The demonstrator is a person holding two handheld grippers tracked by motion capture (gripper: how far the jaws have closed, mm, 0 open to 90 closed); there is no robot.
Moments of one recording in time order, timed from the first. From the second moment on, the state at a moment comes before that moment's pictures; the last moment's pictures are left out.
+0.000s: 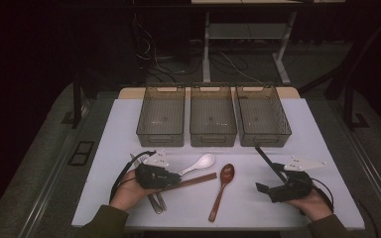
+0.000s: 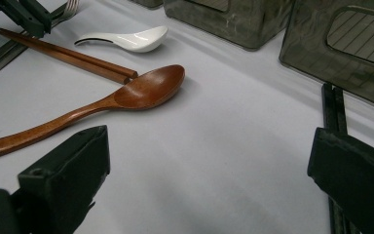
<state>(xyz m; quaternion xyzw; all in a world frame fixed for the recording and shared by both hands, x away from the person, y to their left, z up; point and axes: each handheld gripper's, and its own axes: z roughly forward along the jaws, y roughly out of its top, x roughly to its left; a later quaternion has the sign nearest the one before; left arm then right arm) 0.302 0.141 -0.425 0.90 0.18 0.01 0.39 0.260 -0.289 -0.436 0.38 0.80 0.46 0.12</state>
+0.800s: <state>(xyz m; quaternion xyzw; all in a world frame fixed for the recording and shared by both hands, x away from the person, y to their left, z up) 0.309 0.139 -0.437 0.91 0.19 0.00 0.38 0.260 -0.289 -0.436 0.38 0.80 0.45 0.12</state>
